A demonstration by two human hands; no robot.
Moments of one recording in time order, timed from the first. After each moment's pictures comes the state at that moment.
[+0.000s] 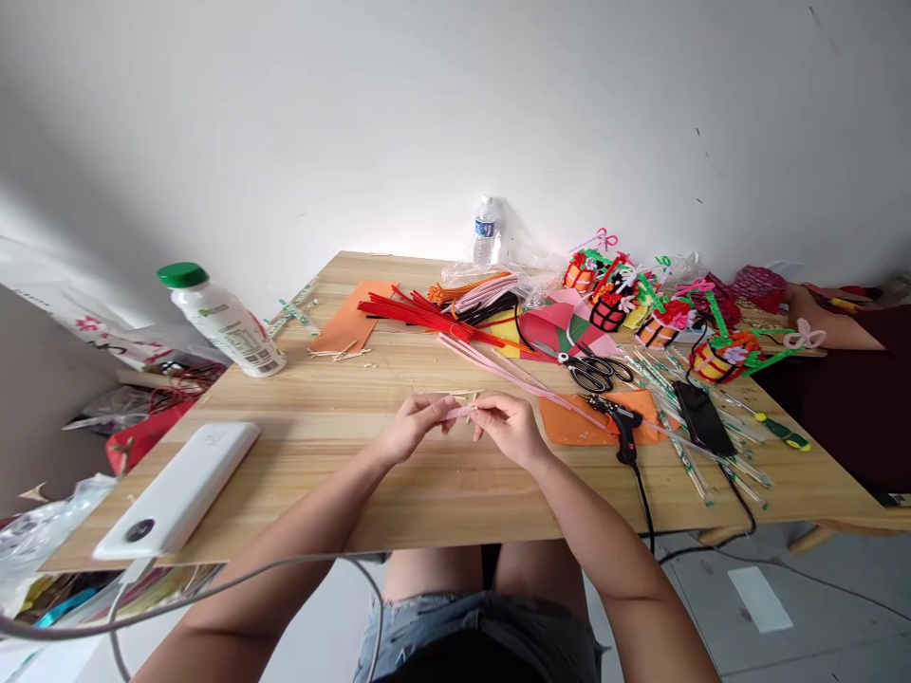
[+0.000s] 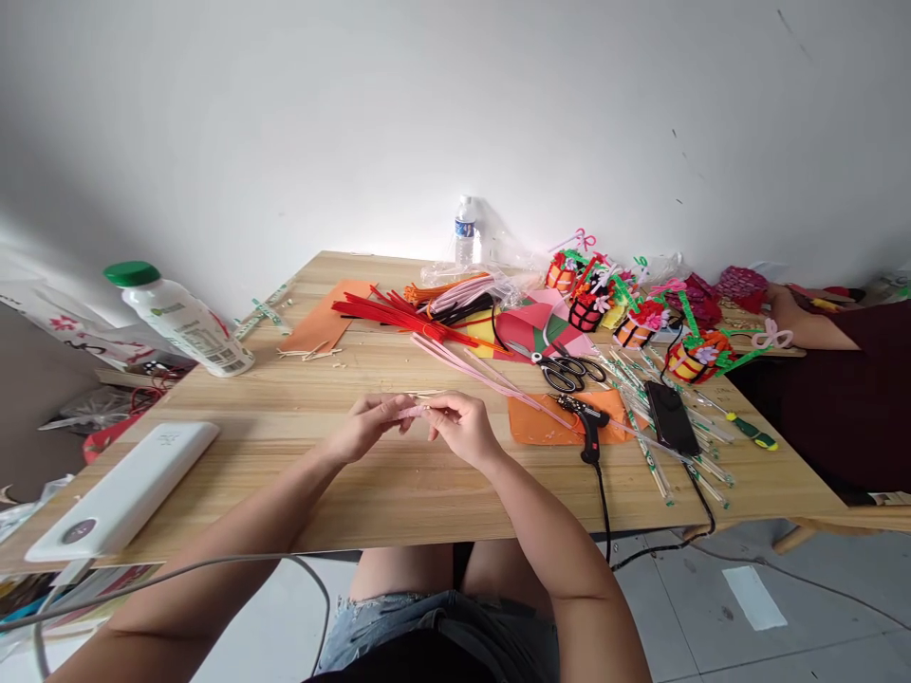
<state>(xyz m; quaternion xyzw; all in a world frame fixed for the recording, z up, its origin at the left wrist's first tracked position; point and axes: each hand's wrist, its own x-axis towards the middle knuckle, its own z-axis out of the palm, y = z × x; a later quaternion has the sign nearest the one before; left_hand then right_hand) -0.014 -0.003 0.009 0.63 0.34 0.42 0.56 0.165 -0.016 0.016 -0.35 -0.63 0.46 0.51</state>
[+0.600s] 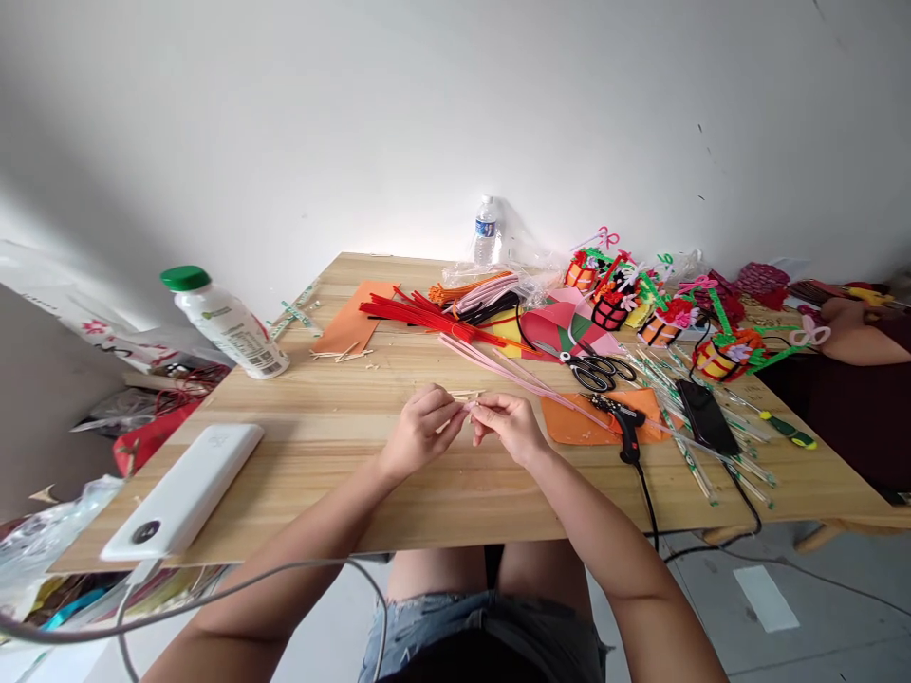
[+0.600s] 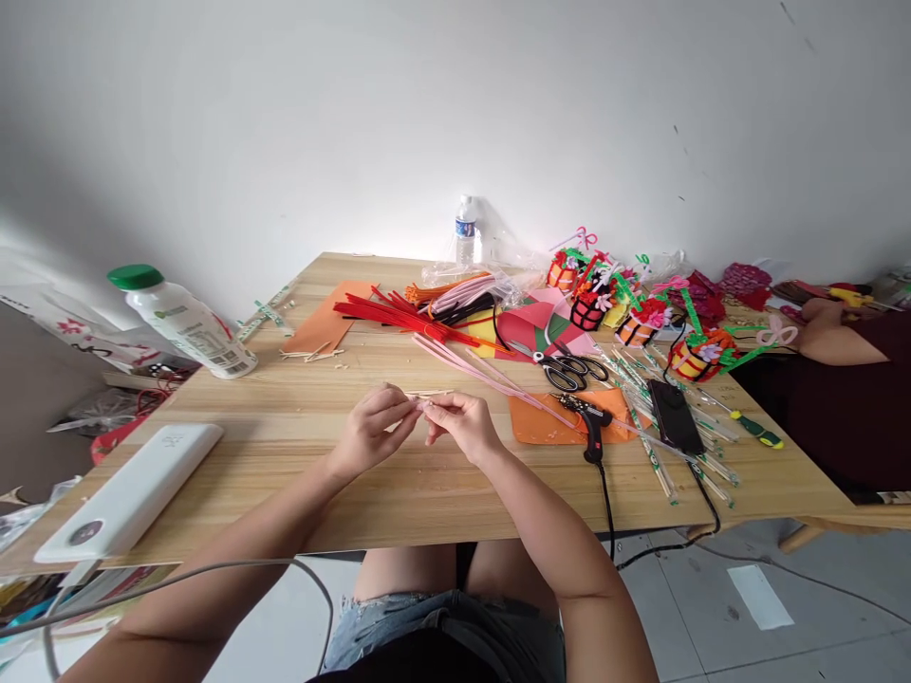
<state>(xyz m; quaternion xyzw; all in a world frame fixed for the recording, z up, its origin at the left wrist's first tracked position) -0.010 -0.006 0.005 0.79 0.30 0.51 0.15 0.161 -0.014 0.013 -0.34 -0.49 0.62 0.51</state>
